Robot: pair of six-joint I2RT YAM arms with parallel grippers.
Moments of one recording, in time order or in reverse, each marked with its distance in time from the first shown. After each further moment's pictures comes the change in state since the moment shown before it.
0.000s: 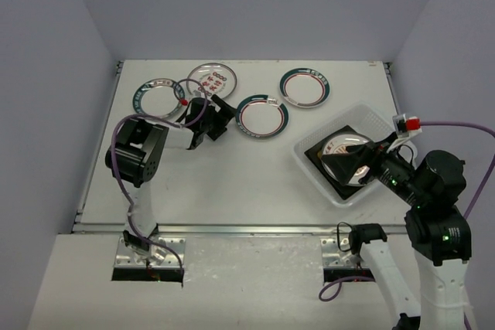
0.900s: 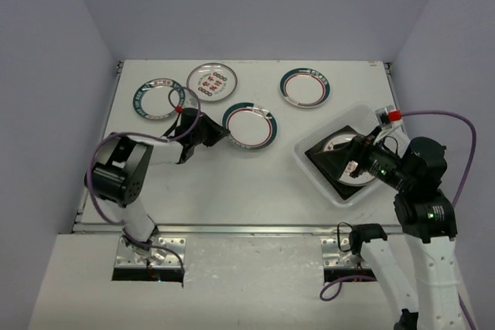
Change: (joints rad) left arm 0.001 -0.210 -0.206 0.001 0.091 0.083; right arm 0.003 0.054 -0.115 0.112 -0.103 0.000
